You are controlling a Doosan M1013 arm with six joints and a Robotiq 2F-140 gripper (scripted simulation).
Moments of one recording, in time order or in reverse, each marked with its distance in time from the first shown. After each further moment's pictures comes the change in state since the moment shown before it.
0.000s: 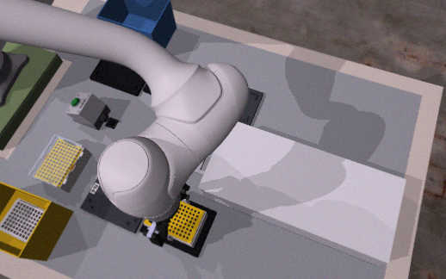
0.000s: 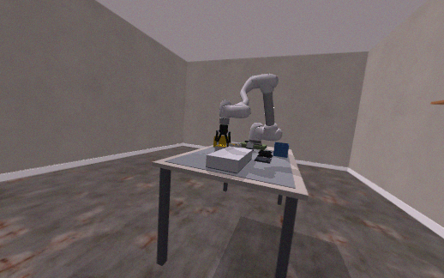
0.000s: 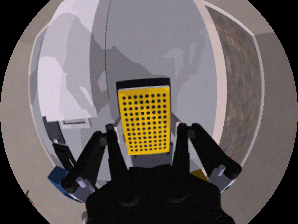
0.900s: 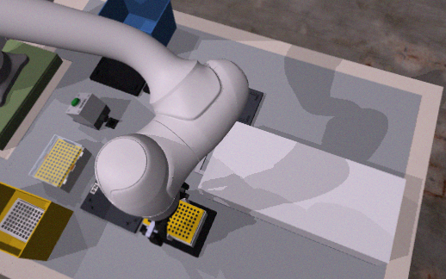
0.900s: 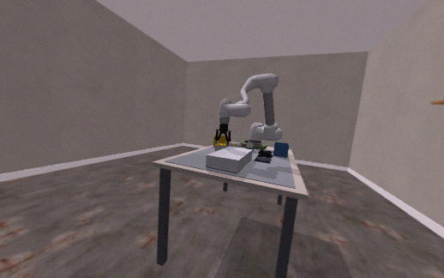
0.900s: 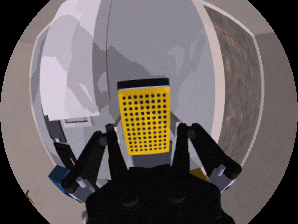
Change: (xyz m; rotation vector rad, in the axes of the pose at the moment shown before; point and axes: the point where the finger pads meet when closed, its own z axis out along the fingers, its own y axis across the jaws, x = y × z) arm 0.000 0.000 -0.010 0.000 0.000 0.000
